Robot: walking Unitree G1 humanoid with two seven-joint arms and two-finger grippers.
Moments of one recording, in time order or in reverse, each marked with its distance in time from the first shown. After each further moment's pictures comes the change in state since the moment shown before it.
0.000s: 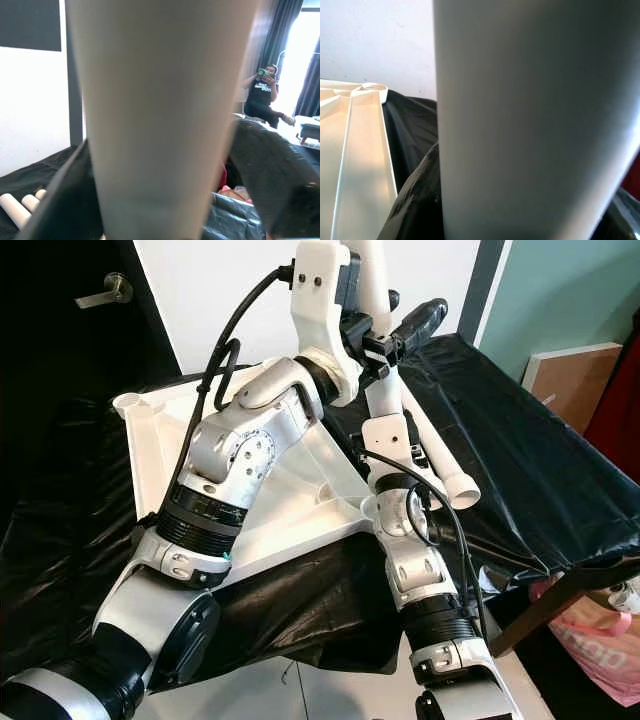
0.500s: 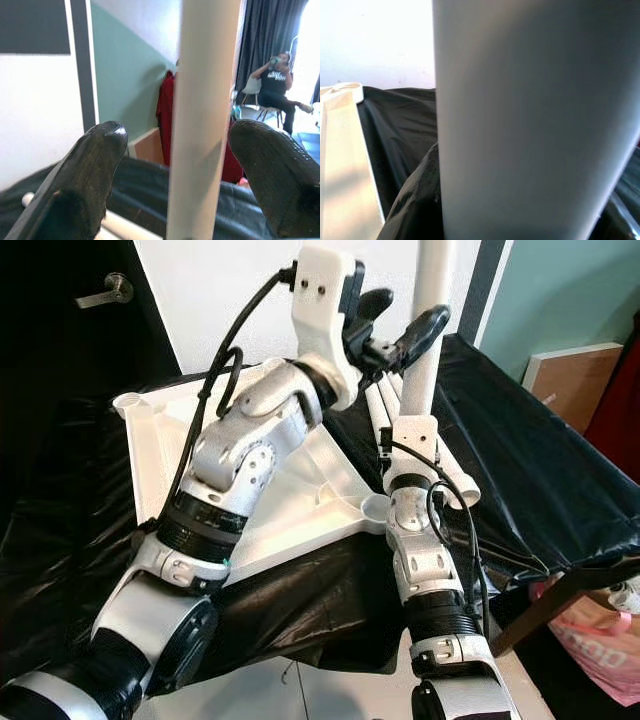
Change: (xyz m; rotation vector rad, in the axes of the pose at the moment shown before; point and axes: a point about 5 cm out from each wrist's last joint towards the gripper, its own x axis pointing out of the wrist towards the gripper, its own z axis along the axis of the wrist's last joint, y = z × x) left arm -0.011 0.005 -0.015 0.089 0.027 0.036; right arm 0.005 -0.017 -0.012 0.153 0.099 -0.093
